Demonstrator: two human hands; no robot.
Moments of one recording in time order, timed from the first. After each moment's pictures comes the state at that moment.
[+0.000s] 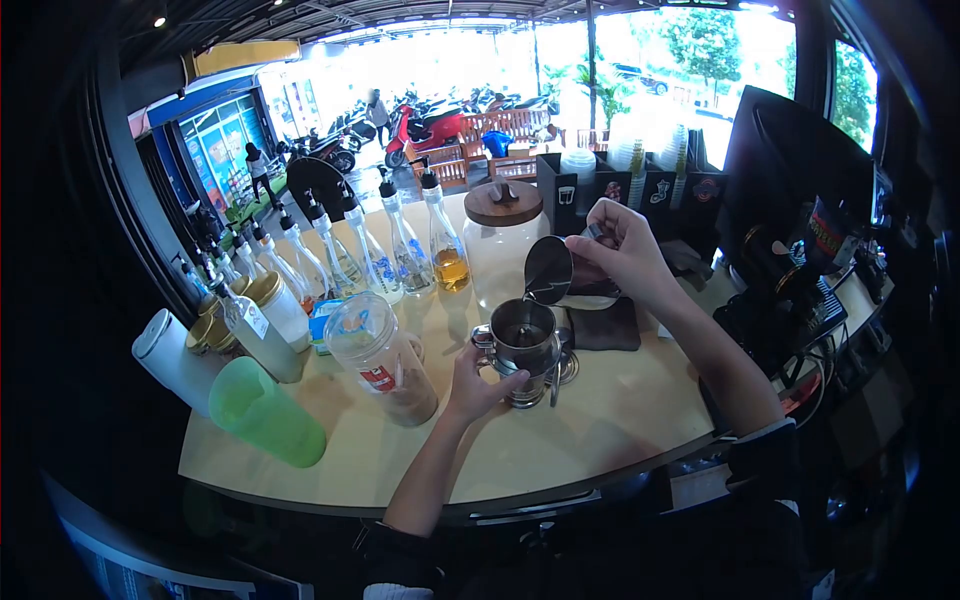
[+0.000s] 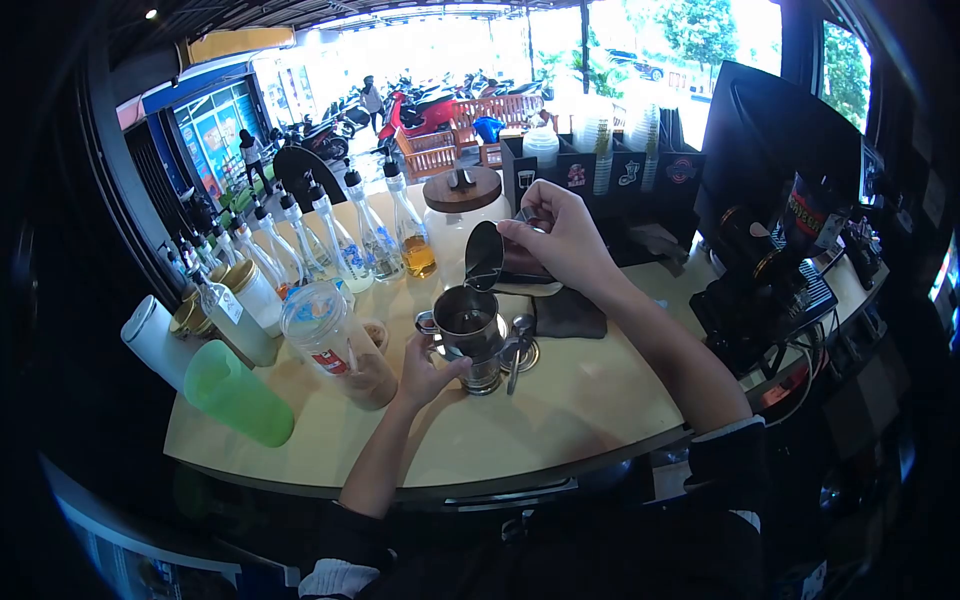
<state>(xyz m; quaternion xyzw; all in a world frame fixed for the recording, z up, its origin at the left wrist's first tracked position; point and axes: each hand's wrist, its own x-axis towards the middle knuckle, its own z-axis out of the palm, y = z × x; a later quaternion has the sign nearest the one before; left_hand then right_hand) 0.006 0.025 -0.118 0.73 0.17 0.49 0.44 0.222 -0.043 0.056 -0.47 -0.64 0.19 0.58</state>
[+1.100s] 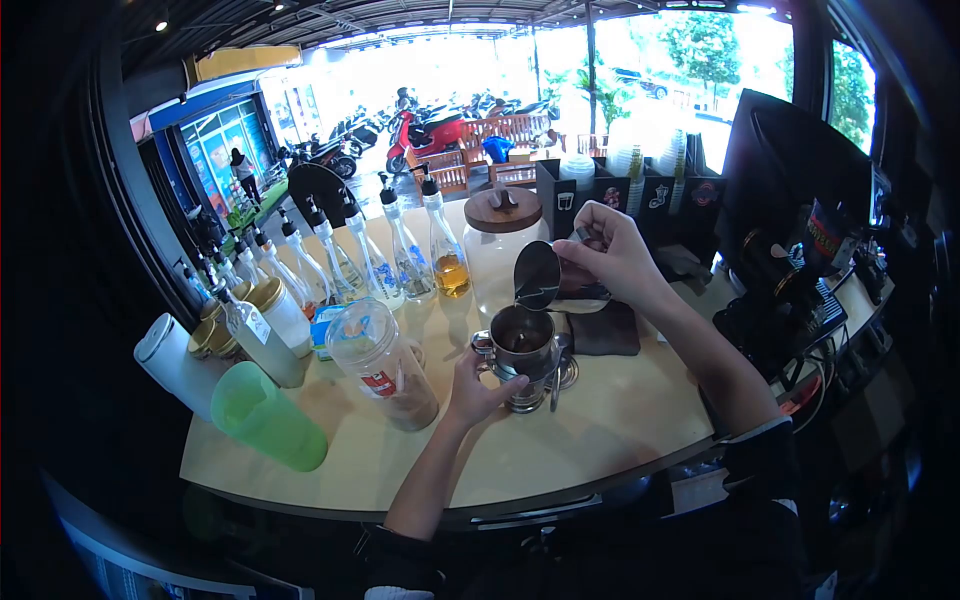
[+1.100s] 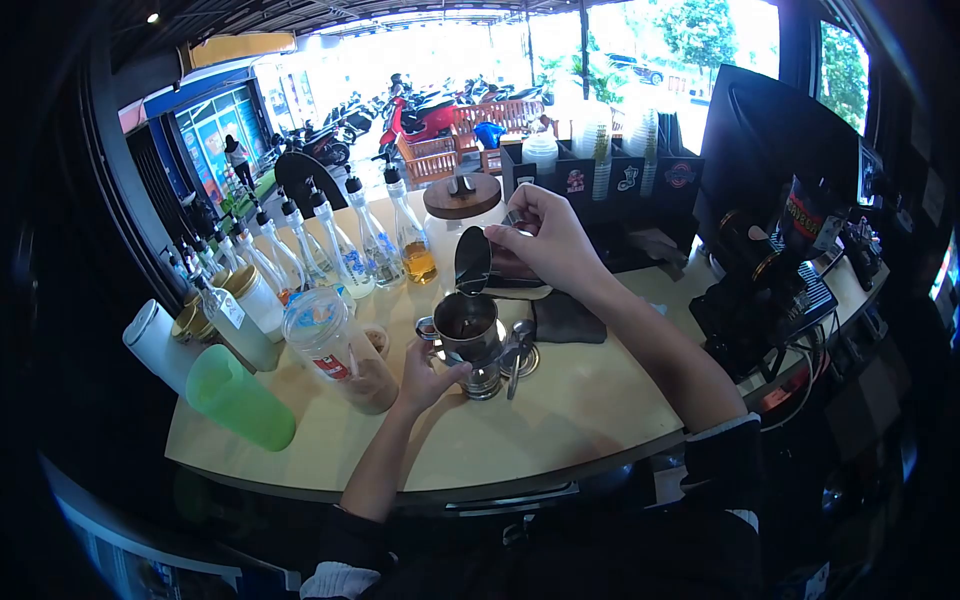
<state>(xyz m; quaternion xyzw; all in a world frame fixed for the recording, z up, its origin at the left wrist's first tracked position) 0.005 0.027 -0.120 0.75 0.18 0.48 0.42 0.214 -0.038 0.060 -0.48 -0.65 0.17 0.56</state>
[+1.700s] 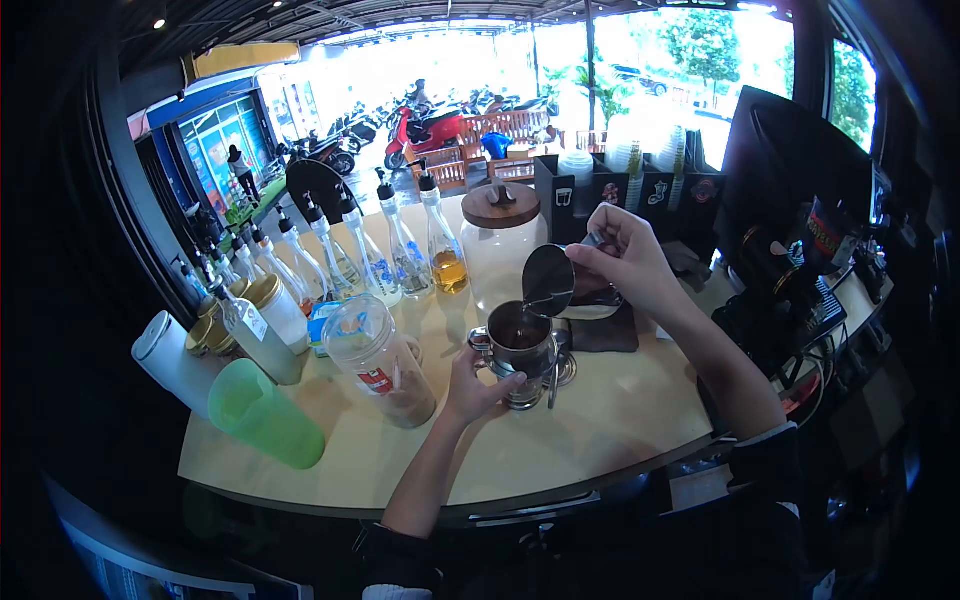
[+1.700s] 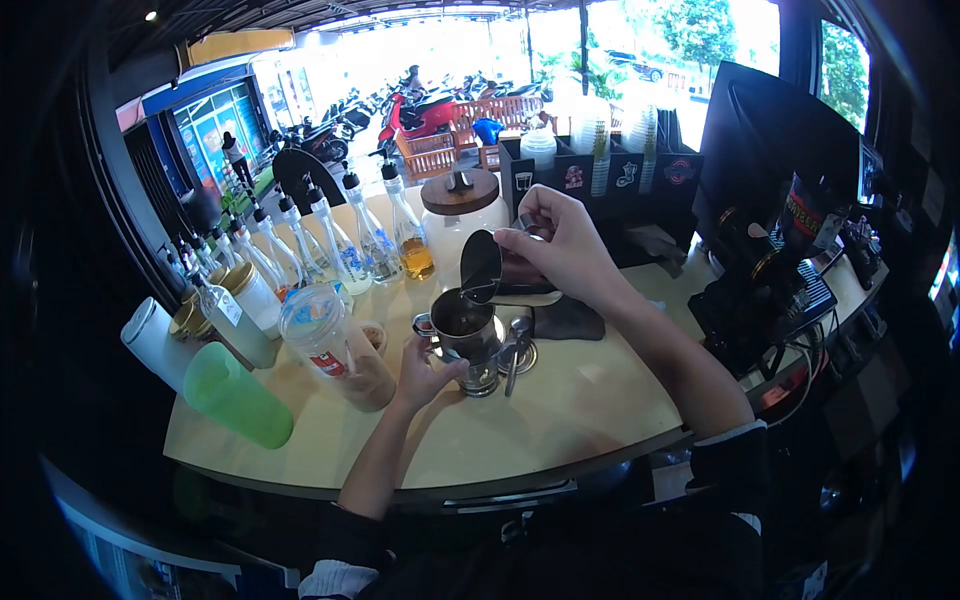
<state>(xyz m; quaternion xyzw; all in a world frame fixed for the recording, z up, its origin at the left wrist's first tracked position) 0.006 0.024 -0.117 0.74 0.16 0.50 0.42 0.219 -0.057 0.061 -0.46 -0.65 0.20 0.57</state>
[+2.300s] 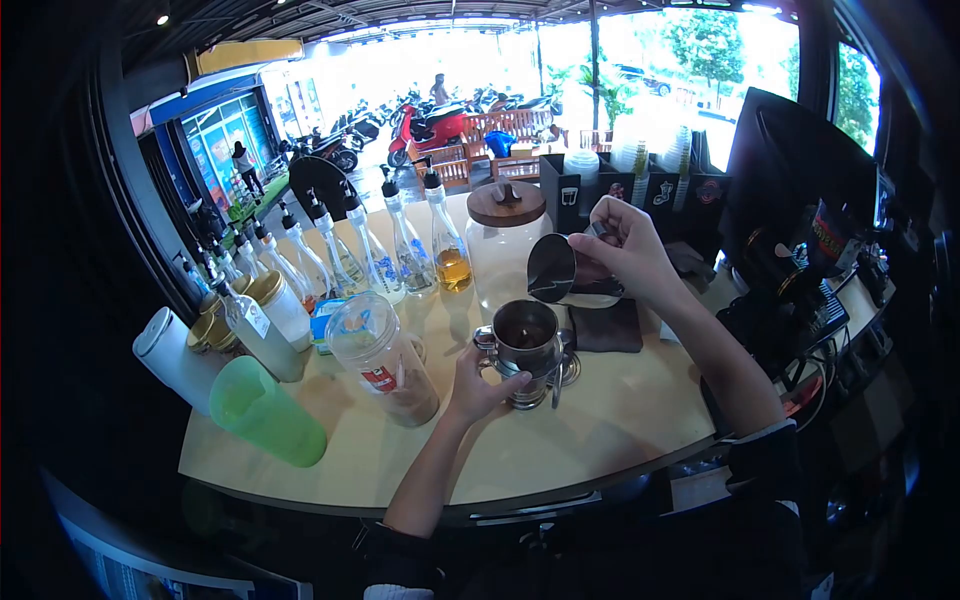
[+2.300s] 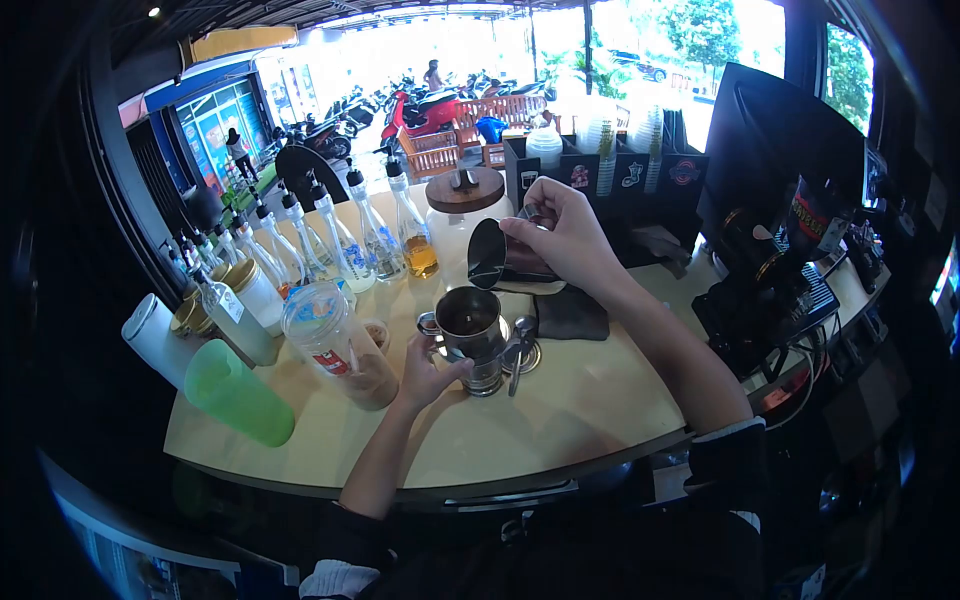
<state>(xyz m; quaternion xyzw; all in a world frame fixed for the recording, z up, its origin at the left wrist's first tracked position) 0.006 0.027 -0.121 0.74 0.18 0.49 0.42 0.220 -0.044 0.062 -0.48 -0.64 0.18 0.57</state>
